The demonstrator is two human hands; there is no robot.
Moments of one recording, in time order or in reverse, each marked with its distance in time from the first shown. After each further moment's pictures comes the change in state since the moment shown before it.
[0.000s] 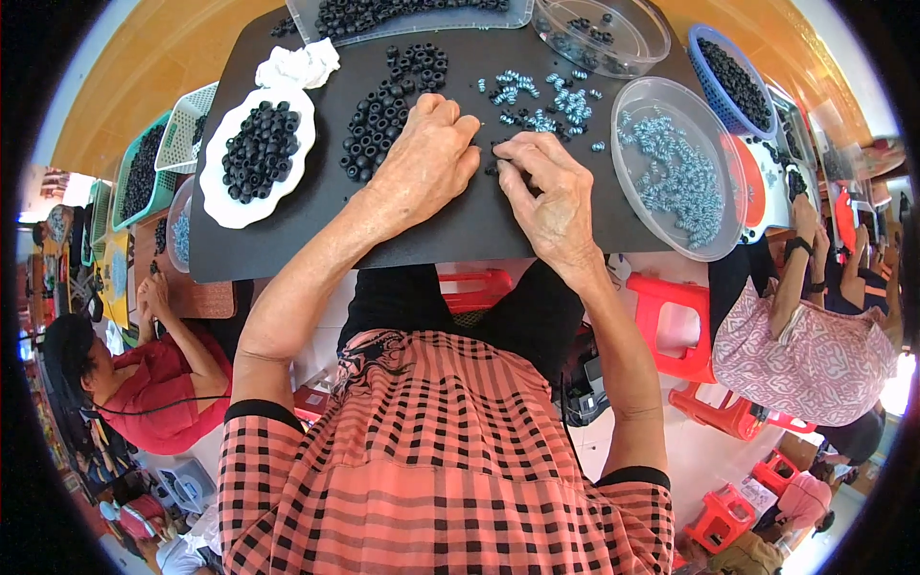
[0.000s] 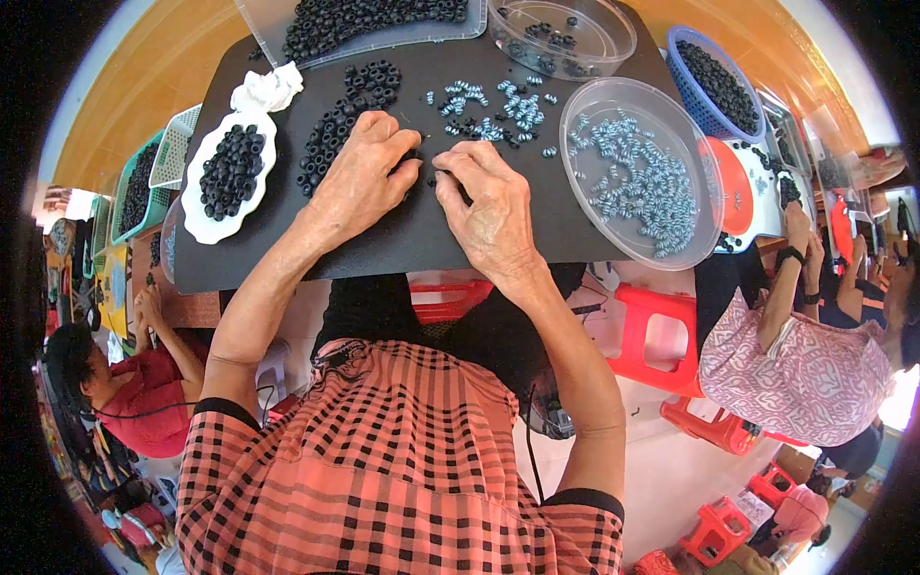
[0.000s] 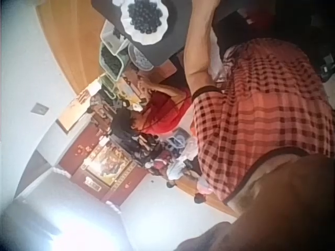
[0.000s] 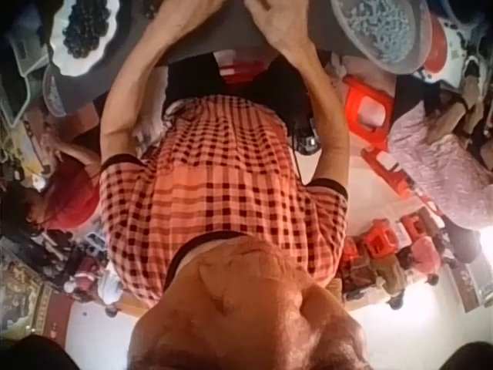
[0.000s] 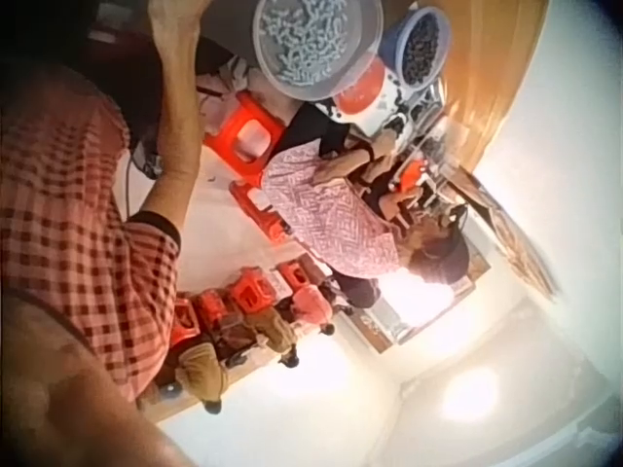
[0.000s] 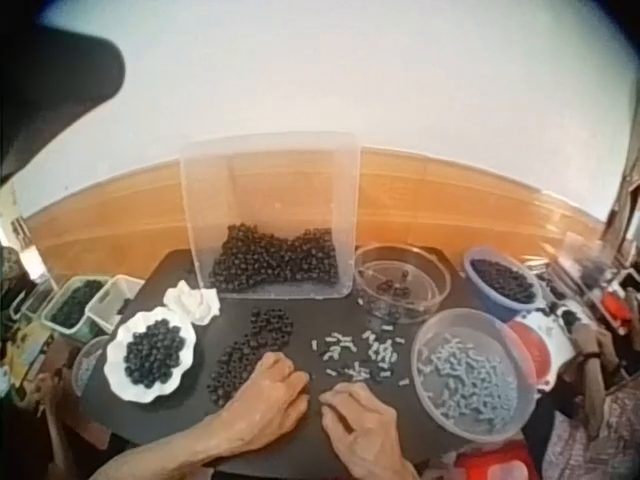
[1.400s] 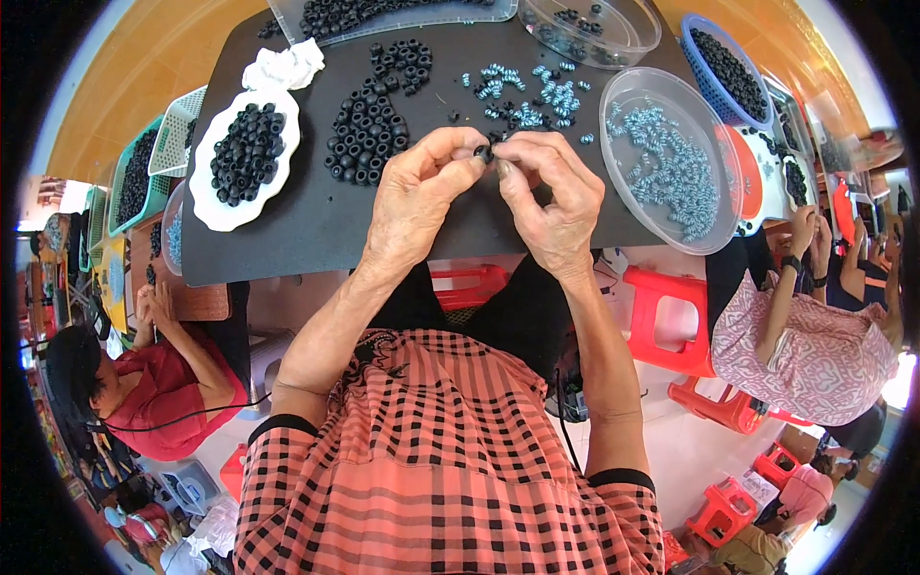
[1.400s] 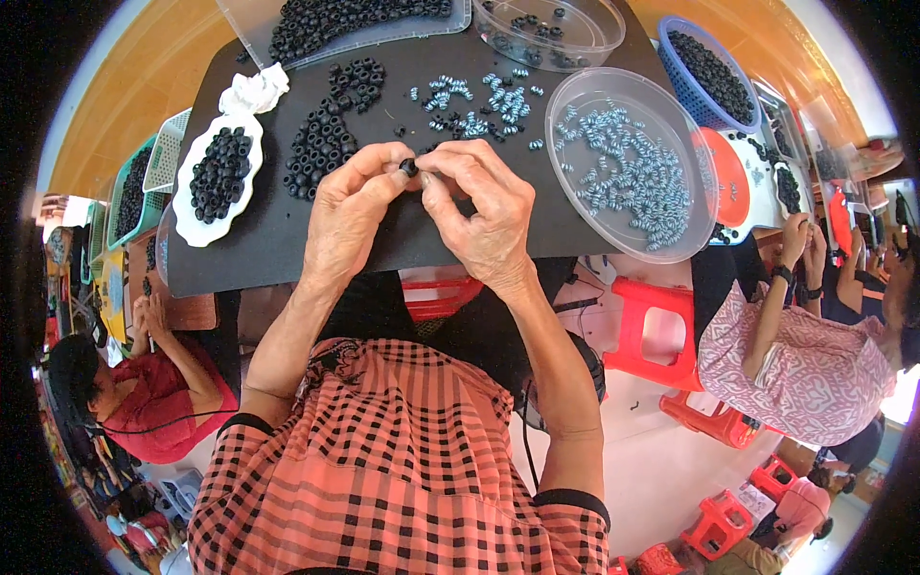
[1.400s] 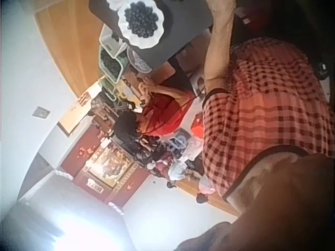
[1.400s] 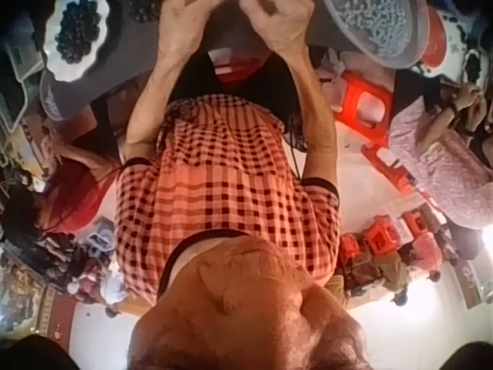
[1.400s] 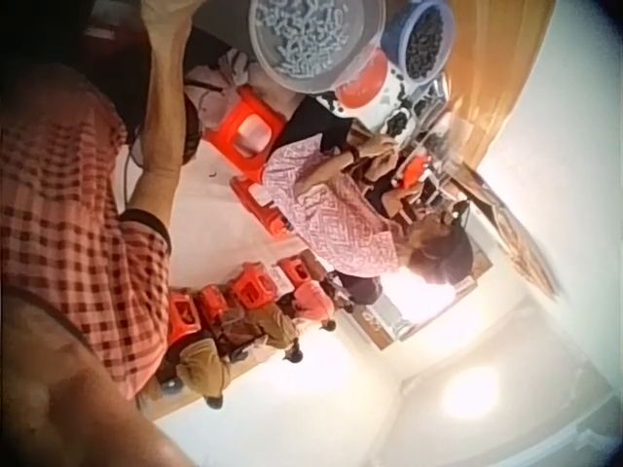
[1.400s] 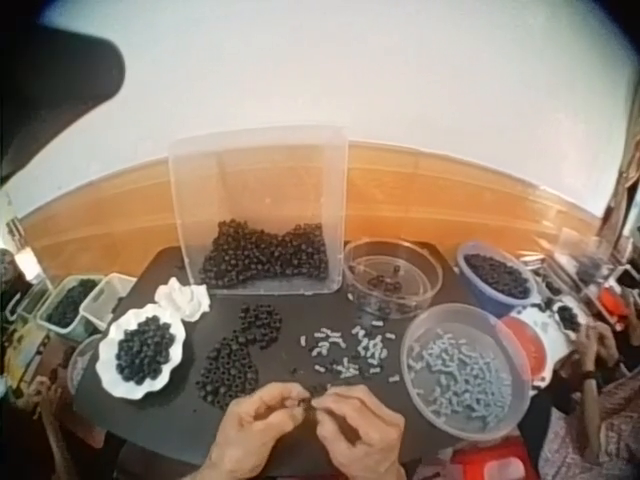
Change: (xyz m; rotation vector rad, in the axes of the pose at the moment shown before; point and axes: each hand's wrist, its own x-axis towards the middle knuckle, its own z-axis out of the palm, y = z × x) left_hand -0.024 0.043 0.017 -1.365 0.213 -0.543; right_hand -0.005 -0.005 -0.010 0.204 0.153 -0.115
